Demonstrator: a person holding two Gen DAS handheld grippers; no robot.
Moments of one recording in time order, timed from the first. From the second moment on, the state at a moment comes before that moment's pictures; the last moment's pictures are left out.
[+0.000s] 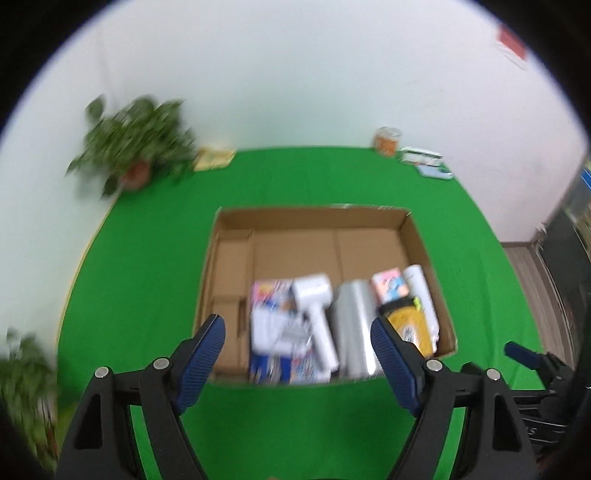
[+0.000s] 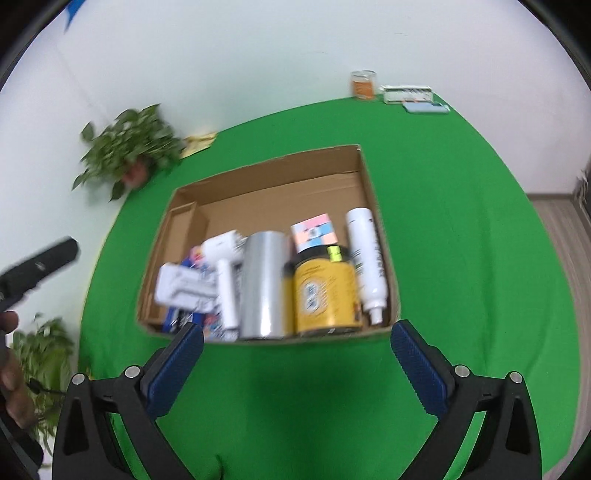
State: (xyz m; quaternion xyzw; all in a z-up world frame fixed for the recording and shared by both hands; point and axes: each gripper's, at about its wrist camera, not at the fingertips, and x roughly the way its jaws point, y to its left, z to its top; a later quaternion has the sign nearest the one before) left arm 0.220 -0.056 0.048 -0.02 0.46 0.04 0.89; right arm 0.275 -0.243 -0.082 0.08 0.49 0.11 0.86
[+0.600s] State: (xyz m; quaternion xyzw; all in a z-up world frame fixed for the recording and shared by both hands) left arm 0.125 -0.024 0.064 -0.05 0.42 0.04 0.90; right arm 0.171 -0.183 -0.002 -0.01 0.47 0.11 0.88
